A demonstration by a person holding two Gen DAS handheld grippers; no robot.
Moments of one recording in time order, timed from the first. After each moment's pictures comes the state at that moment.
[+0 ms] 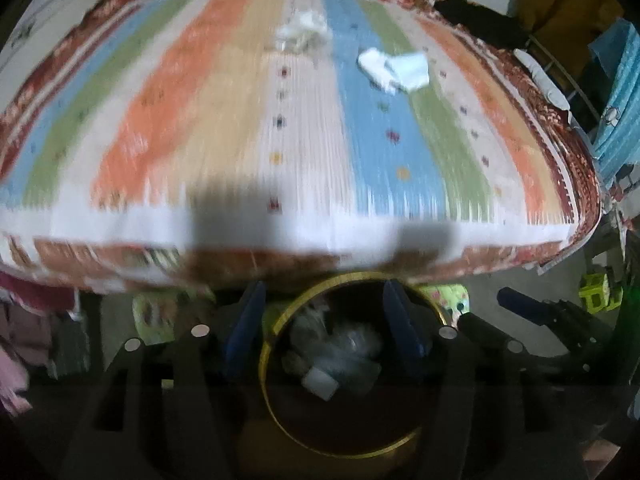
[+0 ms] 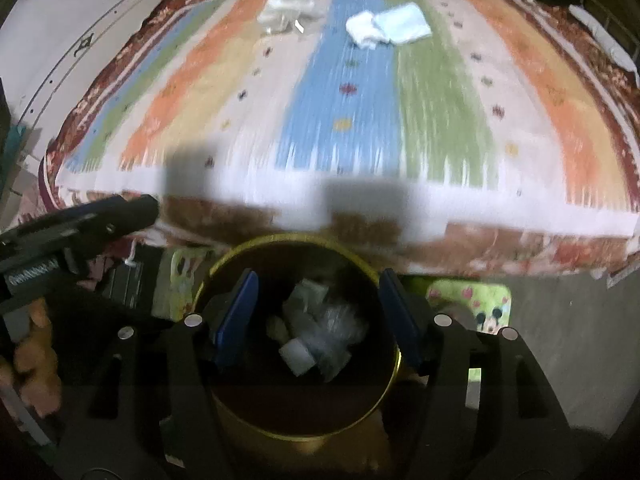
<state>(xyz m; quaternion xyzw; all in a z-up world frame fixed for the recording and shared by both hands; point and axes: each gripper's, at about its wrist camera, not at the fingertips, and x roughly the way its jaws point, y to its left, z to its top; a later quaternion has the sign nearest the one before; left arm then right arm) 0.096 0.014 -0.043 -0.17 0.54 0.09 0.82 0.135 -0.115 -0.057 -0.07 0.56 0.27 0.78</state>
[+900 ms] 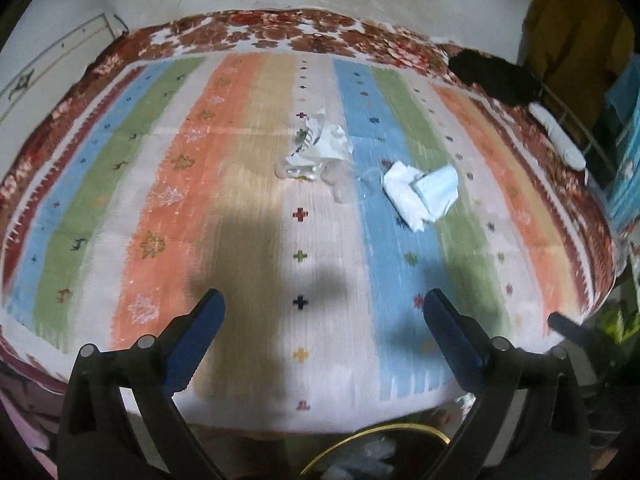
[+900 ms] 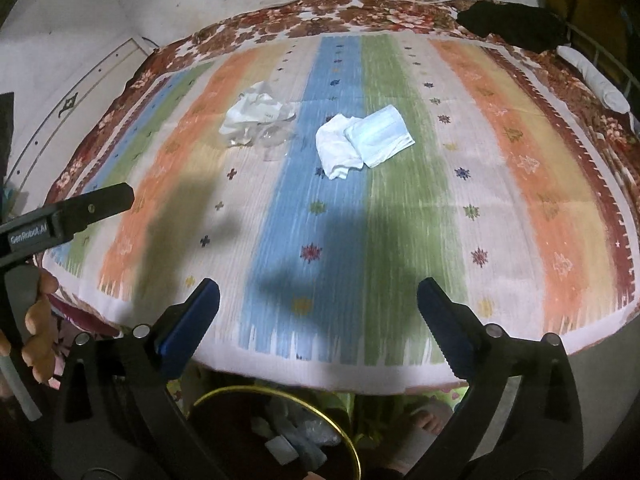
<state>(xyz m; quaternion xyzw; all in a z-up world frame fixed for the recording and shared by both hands) 0.219 0.087 -0.004 -0.16 0.46 0.12 0.86 0.262 -0.090 -0.017 -0.04 0.49 0.25 0.83</state>
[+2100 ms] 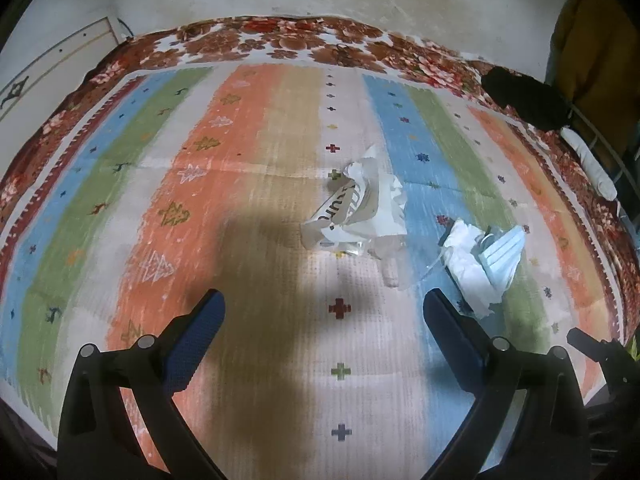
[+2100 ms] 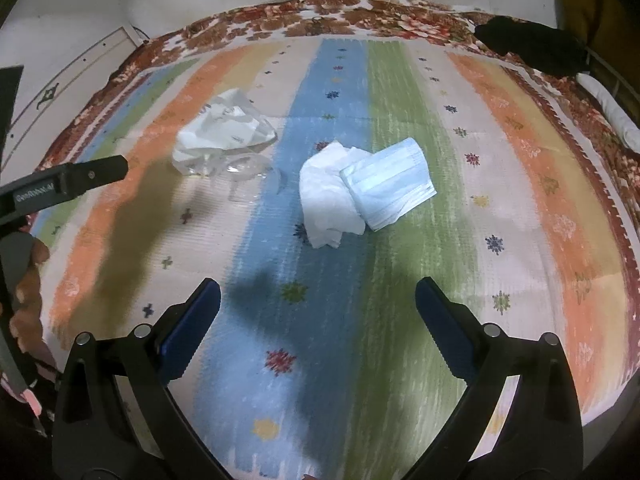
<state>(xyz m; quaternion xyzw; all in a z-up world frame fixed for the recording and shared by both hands) 0.313 0.150 -0.047 -0.15 0.44 0.15 0.87 0.358 -0.033 -0.067 -0.08 0.47 0.25 0.84</state>
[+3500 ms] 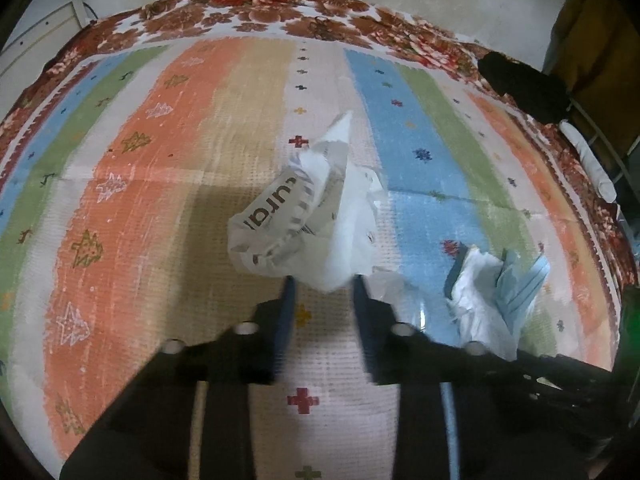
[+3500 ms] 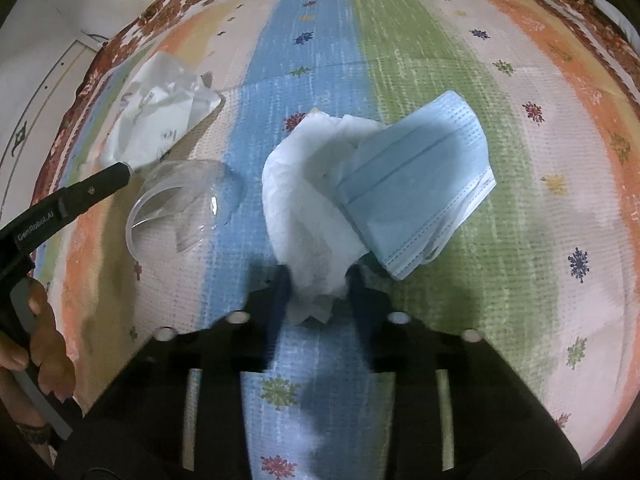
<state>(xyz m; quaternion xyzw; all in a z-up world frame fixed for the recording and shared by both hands) 0.398 0.160 -0.095 -0.17 0.46 0.11 0.86 0.452 0.002 -0.137 -0.01 0.58 0.23 0.78</state>
